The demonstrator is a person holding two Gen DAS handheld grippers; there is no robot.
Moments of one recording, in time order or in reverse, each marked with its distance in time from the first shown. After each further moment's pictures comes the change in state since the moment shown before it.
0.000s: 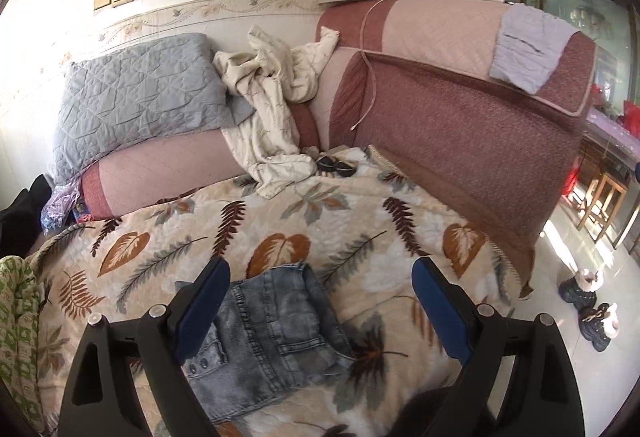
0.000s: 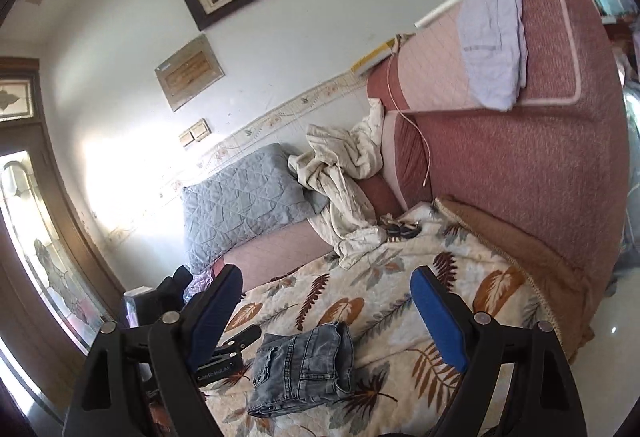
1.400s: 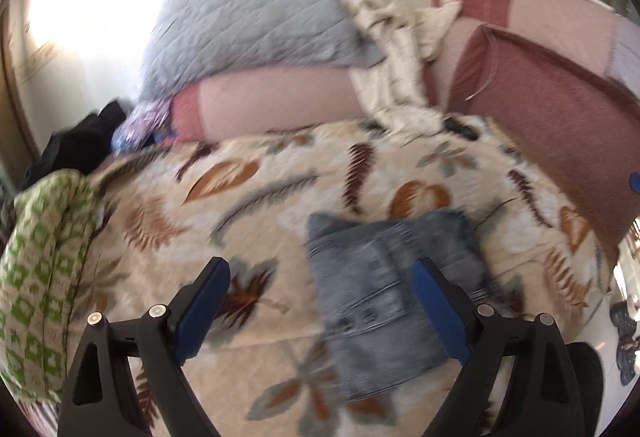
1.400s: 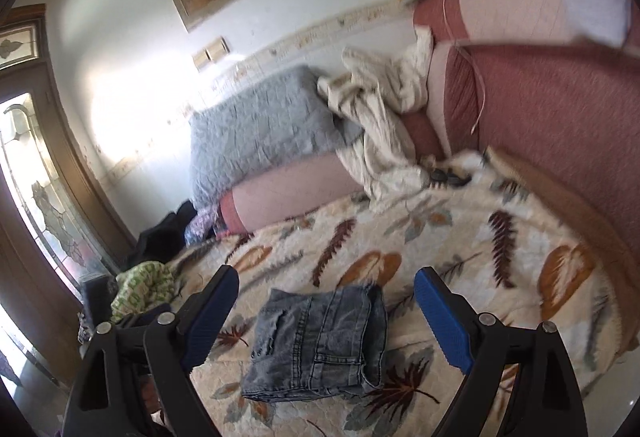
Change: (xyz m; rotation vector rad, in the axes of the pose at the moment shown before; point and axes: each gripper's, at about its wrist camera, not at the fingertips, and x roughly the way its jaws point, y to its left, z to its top) left arm 0.030 0.181 -0.088 -0.201 0.147 0.270; right arm 0.173 0.028 -0.069 -0.067 0.272 0.083
